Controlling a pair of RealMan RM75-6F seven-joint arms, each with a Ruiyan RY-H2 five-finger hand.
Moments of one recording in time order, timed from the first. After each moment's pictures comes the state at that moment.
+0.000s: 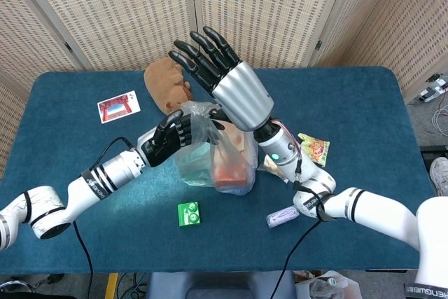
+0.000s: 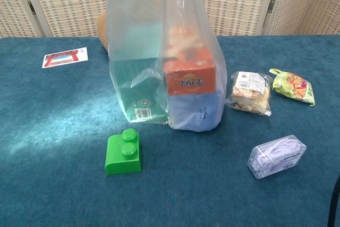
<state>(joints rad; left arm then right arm) -1.06 -1.04 -0.19 -1.69 1.57 0.82 -1.96 1.10 -1.43 0.45 -1.37 -1.52 1.30 -0.04</state>
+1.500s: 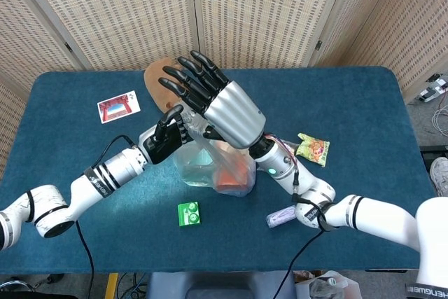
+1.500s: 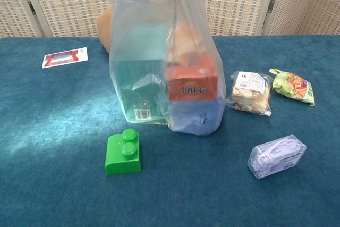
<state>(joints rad) -1.06 -1.05 -0.22 -1.69 1.52 0.80 -1.93 1.08 -1.42 0.39 -1.46 -1.56 1.31 -0.04</state>
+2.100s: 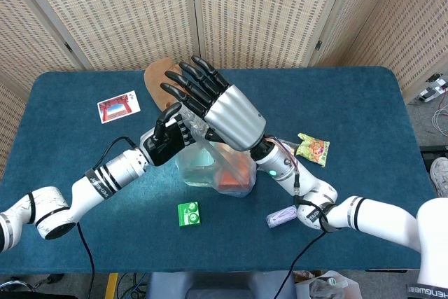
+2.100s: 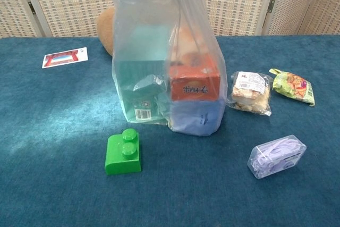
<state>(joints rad) -1.04 -1.05 -0.24 -1.70 1.55 0.81 -2.04 1.07 -1.42 0.38 -1.45 -1.57 1.30 -0.05</state>
